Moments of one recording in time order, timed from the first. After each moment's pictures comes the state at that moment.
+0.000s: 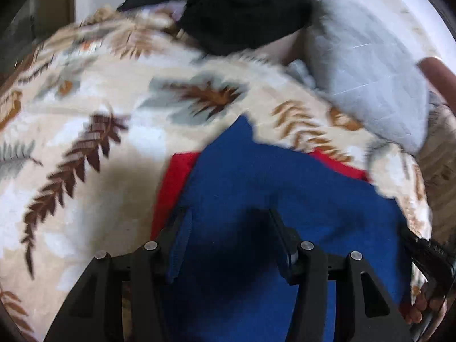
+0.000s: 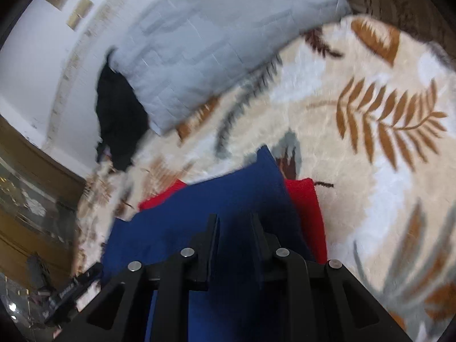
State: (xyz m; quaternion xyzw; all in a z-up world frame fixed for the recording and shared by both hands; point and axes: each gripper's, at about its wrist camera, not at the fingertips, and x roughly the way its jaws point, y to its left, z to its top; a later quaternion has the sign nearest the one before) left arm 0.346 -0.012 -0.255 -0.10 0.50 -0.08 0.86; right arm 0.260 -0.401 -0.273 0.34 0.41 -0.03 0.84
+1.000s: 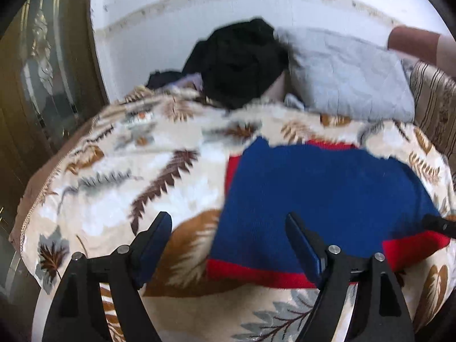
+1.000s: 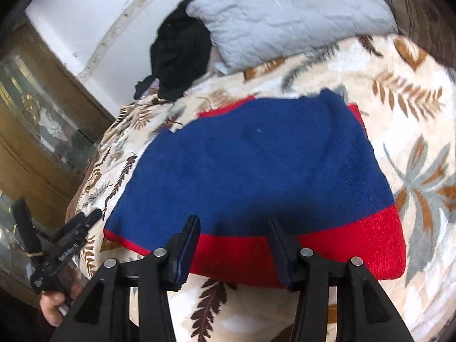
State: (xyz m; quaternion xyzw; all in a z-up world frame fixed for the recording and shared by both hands) left arm 0.181 0.013 -0.192 0.06 0.33 -0.03 0.94; right arm 0.152 -0.292 -0.241 0.23 0.41 0.08 0.88
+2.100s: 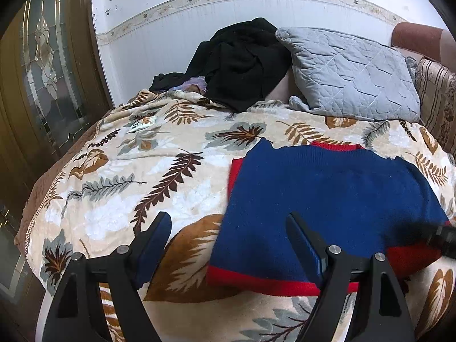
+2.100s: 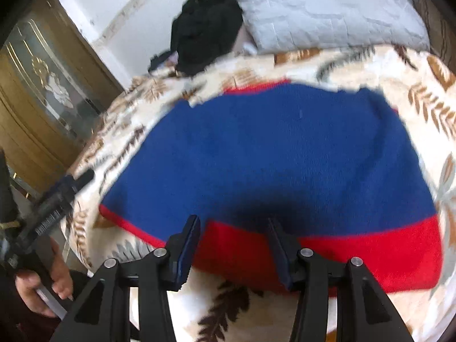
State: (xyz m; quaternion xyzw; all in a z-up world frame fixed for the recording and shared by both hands) left arm 0.188 0.004 -0.196 0.07 0.34 -0.01 0.94; right arm 0.176 -0.255 -0.249 0.17 0.43 0.11 0.88
